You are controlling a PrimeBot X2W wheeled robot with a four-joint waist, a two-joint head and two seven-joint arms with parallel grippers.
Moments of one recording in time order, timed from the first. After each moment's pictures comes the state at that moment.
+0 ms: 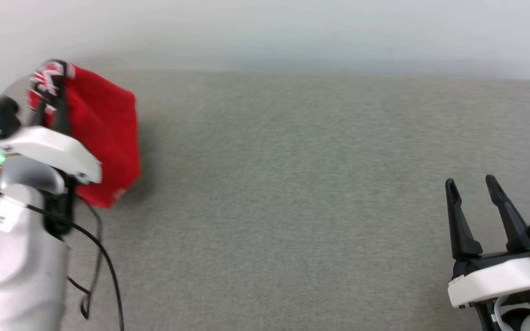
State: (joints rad) left arm -0.62 0.34 -0.03 0.50 -0.38 -0.04 -0.08; right arm -0.01 -0.05 -0.06 -0.17 0.15 0.13 -0.02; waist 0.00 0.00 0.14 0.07
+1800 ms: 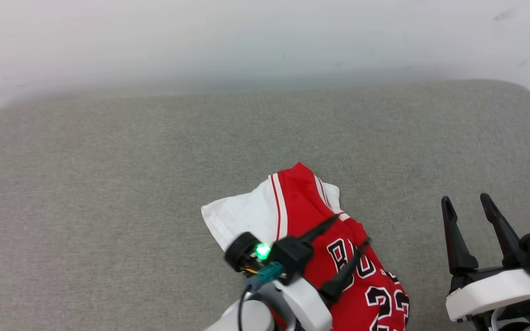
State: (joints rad) left arm -0.43 0.11 -0.90 0.30 -0.47 -0.01 -0.23; right arm 0.03 -0.05 -0.07 -0.15 0.15 0.13 -0.01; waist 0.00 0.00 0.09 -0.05
